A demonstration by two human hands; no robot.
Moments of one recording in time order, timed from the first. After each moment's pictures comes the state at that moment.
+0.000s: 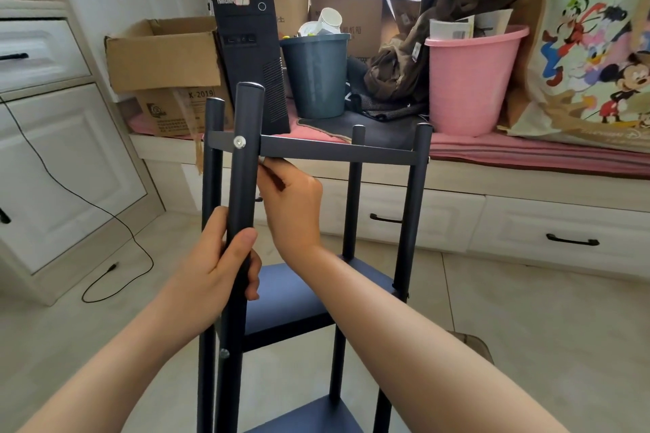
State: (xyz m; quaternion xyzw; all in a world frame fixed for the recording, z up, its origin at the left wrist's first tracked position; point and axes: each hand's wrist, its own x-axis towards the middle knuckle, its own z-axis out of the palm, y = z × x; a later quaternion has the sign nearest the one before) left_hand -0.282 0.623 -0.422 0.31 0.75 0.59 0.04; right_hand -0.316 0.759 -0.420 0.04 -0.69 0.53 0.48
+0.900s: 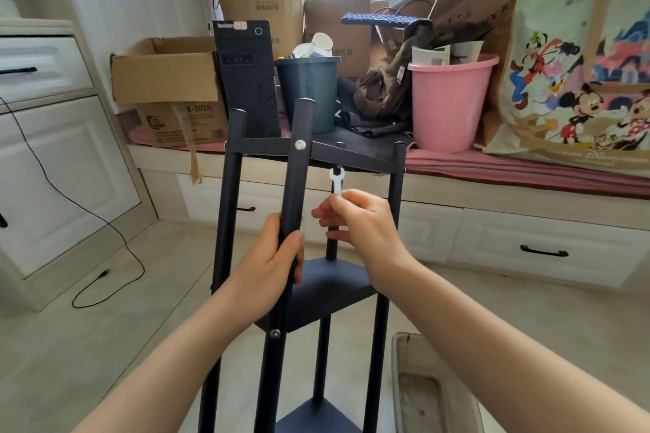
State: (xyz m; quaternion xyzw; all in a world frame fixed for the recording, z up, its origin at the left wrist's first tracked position) left_hand -0.257 0.680 -0.427 0.33 0.75 0.57 0.07; right_hand -0.201 0.833 -0.390 -0.09 -0.70 0.68 0.22
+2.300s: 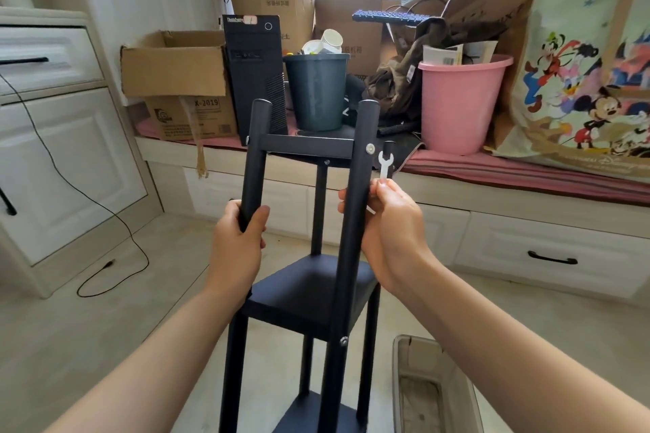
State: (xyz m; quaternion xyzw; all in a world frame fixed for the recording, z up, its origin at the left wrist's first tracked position) left_hand -0.292 0.681 -0.439 0.14 0.75 0.64 -0.10; right_hand -0.200 0.838 -0.382 -0.10 -0.48 0.83 0.26
